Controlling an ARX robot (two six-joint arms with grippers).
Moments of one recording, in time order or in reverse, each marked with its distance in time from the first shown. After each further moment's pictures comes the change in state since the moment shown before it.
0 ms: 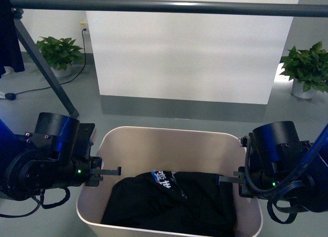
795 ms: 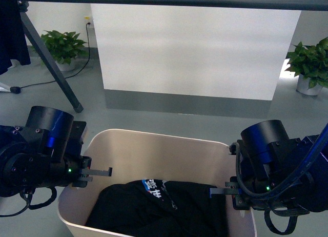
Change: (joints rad) left arm -0.005 -0.077 -0.088 -0.046 -0.112 0.024; right arm 0.044 -0.069 -0.070 -0.140 0.034 -0.021
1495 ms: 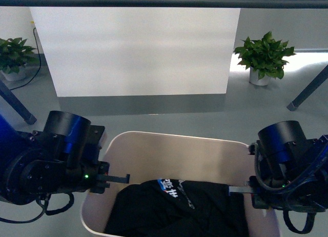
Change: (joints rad) left arm -0.044 0.000 0.002 0.000 0.032 0.000; right arm -0.048 0.000 -0.005 0.000 0.039 0.000
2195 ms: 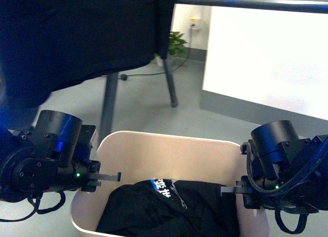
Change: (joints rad) left arm 0.023 0.002 -0.002 0.000 -0.013 0.000; right arm 0.022 0.000 0.004 0.000 -0.015 -0.001
